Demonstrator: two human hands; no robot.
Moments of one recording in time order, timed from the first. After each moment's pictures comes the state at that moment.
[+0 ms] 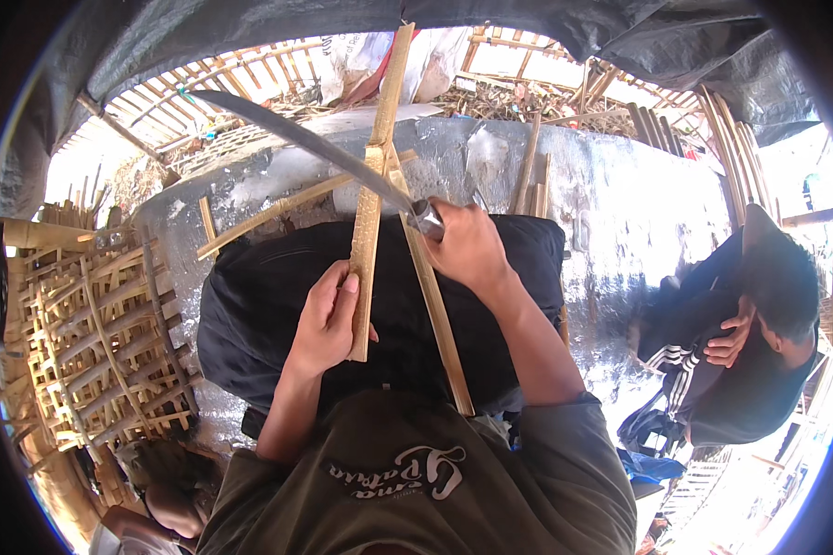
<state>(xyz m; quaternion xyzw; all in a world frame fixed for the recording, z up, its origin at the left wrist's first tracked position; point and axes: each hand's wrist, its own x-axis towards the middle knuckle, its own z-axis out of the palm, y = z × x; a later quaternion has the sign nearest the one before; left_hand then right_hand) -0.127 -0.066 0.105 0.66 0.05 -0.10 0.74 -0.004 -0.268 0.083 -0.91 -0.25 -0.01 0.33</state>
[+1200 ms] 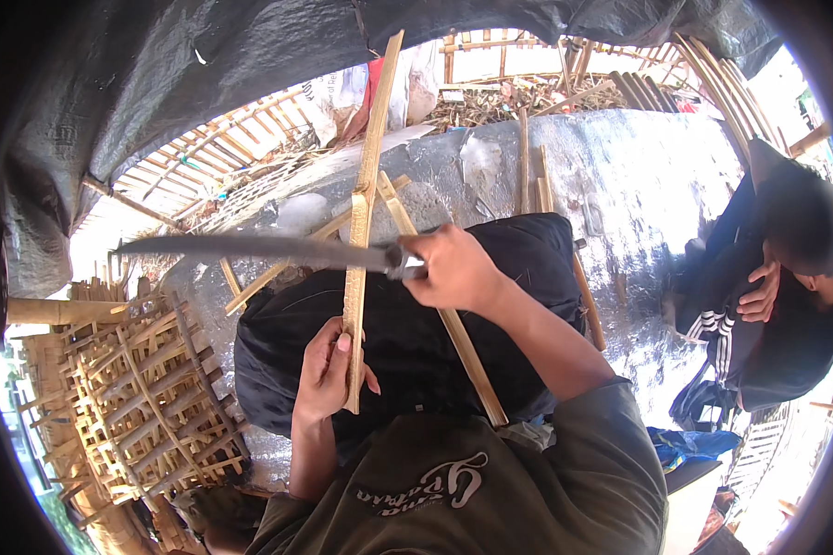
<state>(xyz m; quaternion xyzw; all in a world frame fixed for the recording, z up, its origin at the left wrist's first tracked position) -0.146 -0.040 0.108 0.64 -0.01 -0.13 0.76 -0.011 -0.262 0.095 -0.85 -0.33 0.00 0.41</state>
